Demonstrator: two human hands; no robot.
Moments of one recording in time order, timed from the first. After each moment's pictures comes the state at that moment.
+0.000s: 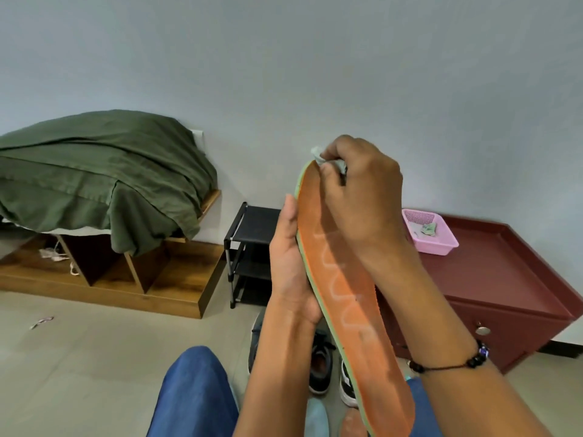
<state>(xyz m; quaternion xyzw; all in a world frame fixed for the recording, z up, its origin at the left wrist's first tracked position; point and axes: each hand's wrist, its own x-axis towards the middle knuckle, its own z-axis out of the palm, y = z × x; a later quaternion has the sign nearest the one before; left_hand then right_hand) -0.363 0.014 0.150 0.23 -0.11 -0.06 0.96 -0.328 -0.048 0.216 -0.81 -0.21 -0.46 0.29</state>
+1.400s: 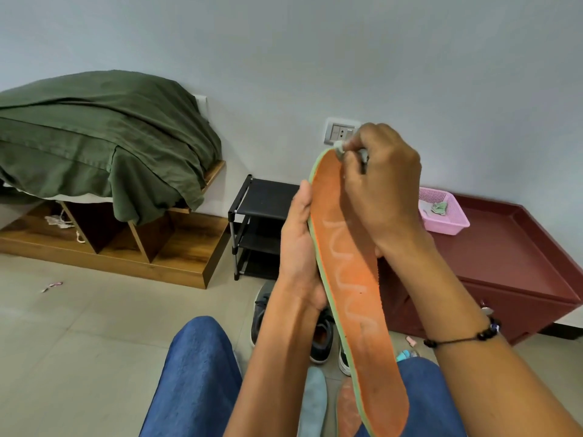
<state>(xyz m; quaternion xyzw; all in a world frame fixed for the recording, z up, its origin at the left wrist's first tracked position) -0.361 0.012 0.130 0.25 -0.07 -0.06 0.96 -0.304 -0.060 0.181 -0.82 -0.20 -0.45 0.28</state>
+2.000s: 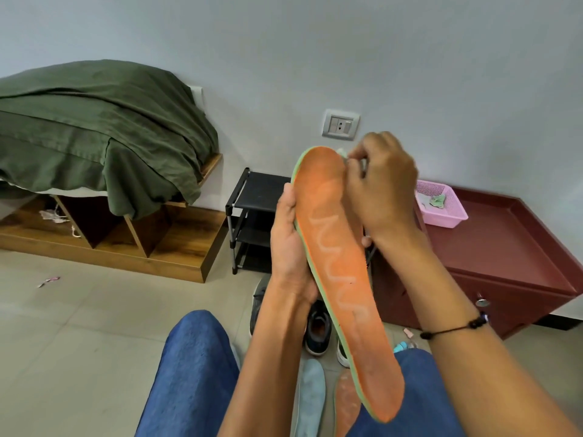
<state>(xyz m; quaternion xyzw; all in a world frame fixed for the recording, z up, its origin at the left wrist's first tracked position) -0.353 0.018 0.115 0.26 -0.04 -0.03 0.96 -0.296 -0.066 0.163 -0.85 -0.16 -0.42 0.27</state>
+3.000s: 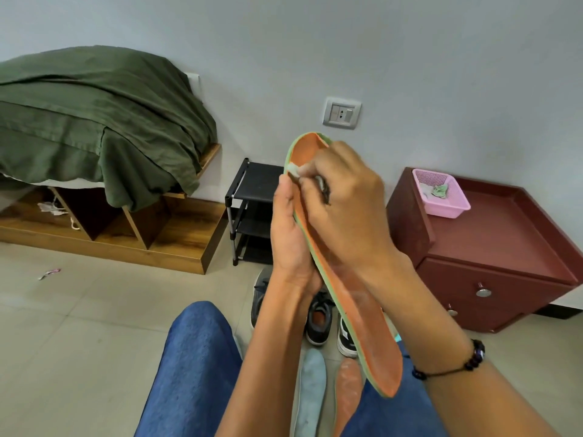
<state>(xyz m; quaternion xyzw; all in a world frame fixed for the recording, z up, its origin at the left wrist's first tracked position) -0.348 0.017 0.102 0.28 -0.03 0.05 0.96 -0.338 -0.037 0.150 -0.81 -0.28 -0.42 0.30</state>
